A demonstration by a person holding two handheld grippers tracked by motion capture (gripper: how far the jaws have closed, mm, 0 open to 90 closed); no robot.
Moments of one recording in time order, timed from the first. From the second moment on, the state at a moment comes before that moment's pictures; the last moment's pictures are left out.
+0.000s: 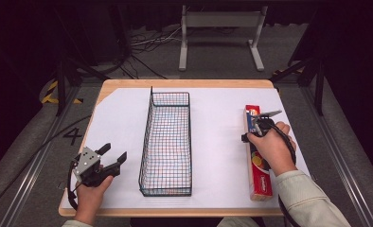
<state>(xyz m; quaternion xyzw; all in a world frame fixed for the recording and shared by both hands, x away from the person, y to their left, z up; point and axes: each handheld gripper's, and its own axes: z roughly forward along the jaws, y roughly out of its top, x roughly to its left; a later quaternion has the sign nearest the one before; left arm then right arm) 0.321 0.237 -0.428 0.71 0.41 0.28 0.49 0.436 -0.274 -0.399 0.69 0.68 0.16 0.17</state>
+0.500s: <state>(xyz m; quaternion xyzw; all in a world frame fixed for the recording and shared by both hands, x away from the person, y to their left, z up) 0.322 0.233 -0.430 0.71 0.42 0.28 0.49 0.442 -0.267 -0.403 0.72 0.67 0.10 0.15</state>
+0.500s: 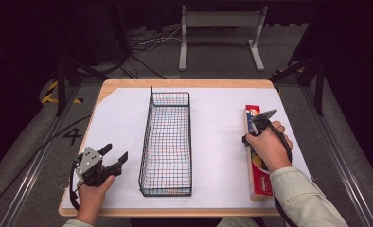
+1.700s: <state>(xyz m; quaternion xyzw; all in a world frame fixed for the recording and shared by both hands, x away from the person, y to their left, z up) 0.321 0.231 -0.429 0.71 0.41 0.27 0.51 0.446 -0.247 -0.362 0.73 0.65 0.12 0.14</state>
